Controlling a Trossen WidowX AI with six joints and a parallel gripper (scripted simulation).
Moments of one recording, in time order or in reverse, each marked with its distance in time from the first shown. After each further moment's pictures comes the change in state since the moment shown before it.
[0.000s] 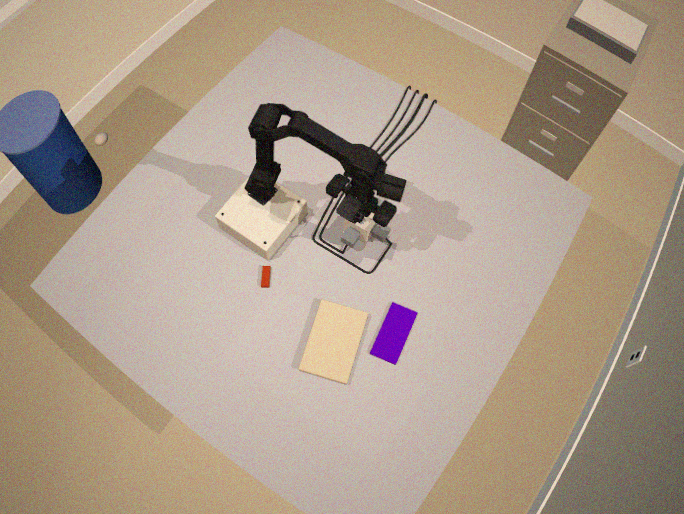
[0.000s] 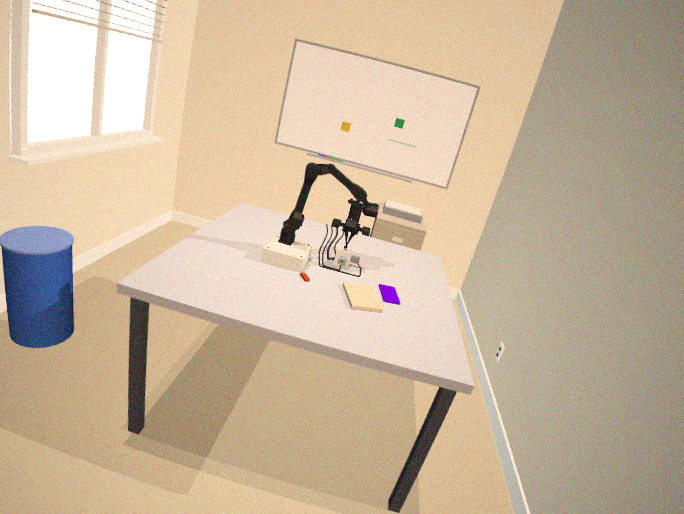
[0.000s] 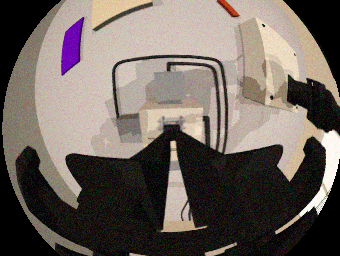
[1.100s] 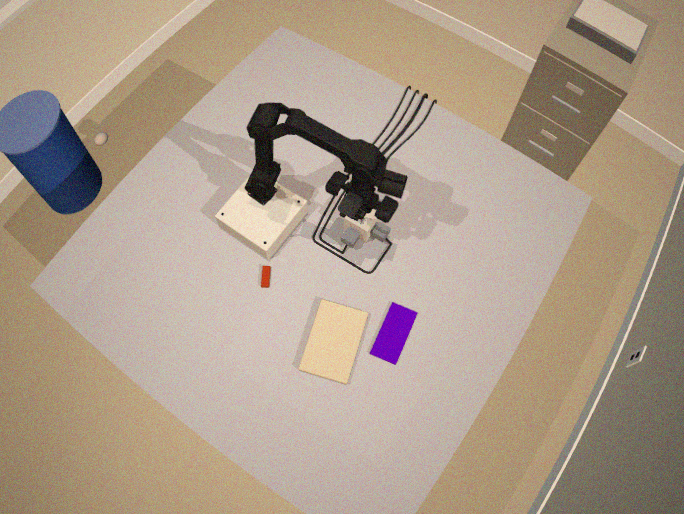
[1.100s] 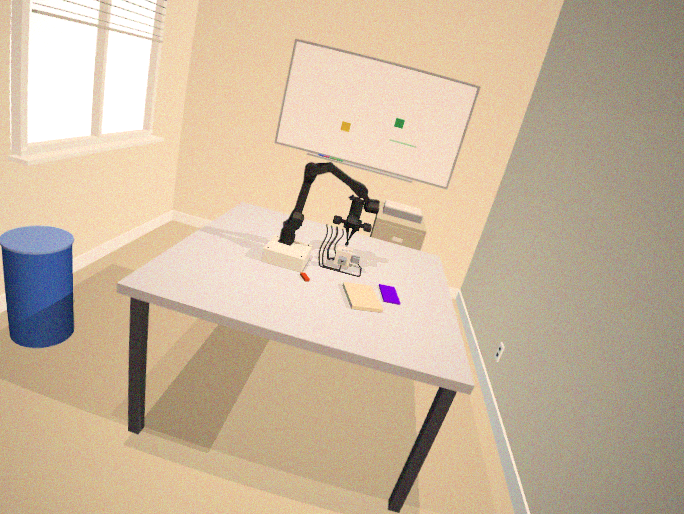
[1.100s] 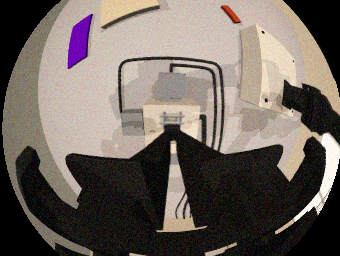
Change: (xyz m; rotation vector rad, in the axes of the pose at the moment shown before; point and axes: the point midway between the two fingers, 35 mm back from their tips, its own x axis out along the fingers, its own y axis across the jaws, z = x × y) arm -0.018 0.001 0.000 -0.052 0.001 0.003
